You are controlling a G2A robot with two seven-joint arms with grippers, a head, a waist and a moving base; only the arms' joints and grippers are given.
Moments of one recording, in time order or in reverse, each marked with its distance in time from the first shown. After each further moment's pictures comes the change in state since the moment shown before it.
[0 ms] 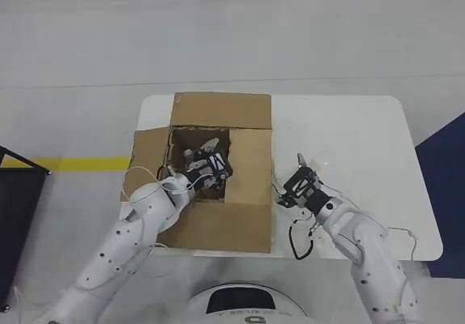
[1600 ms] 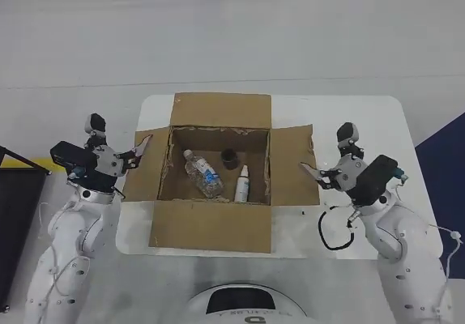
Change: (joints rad) left arm 0.384 0.020 -0.617 -0.148 -0.508 0.092 0.529; right arm 0.084 0.043 0.133 -0.055 0.246 -0.133 -0.277
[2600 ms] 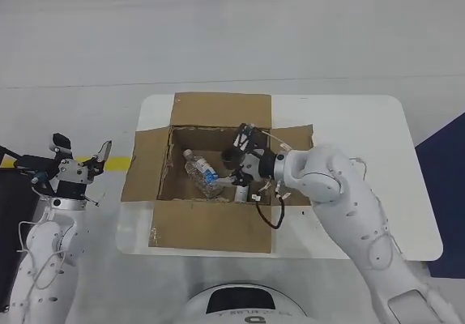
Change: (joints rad) left arm 0.000 0.003 -0.100 0.182 -0.103 -0.016 0.027; right arm 0.536 -0.044 -0.542 0.252 0.483 0.152 1.073
